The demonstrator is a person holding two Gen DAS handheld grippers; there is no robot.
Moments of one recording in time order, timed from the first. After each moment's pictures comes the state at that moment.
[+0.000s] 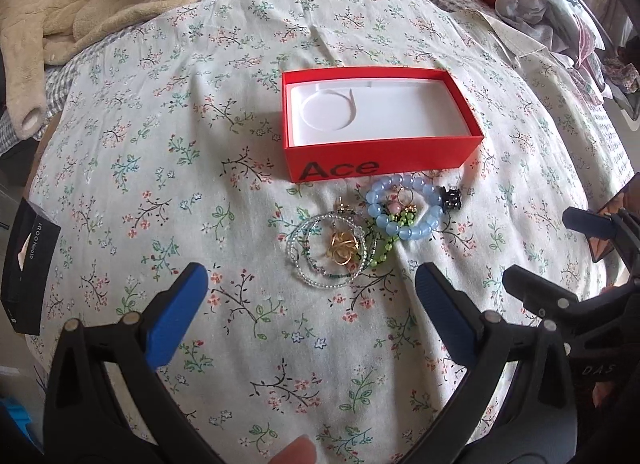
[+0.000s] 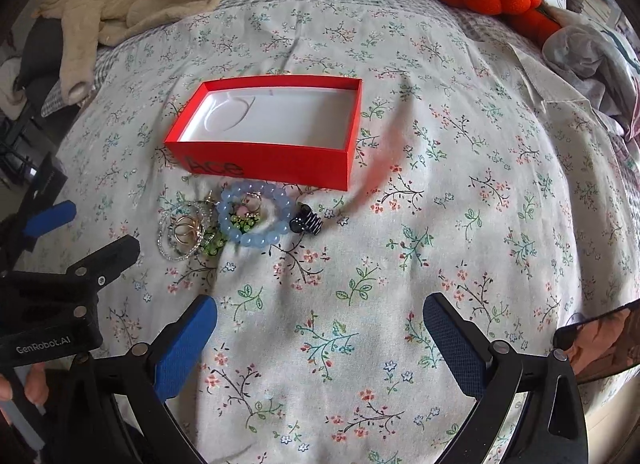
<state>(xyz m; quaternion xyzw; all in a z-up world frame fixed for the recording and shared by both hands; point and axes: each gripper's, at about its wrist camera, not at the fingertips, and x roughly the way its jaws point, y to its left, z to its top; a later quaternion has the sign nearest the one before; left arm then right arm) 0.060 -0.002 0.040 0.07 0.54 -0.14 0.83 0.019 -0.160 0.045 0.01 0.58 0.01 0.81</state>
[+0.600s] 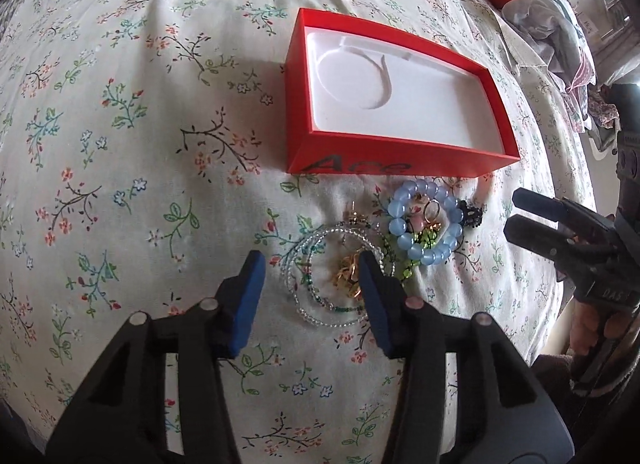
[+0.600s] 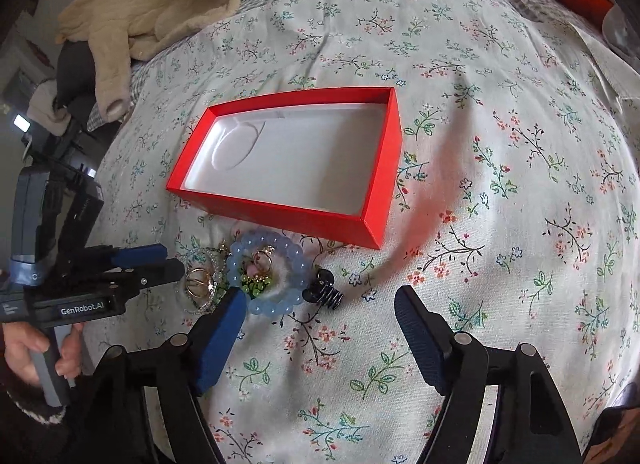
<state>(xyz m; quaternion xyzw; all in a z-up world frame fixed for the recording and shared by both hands) 0.117 0.018 -0.019 -0.03 0.62 -0.20 0.76 0.082 -0.189 0.014 0.09 0.57 0.12 0.81</state>
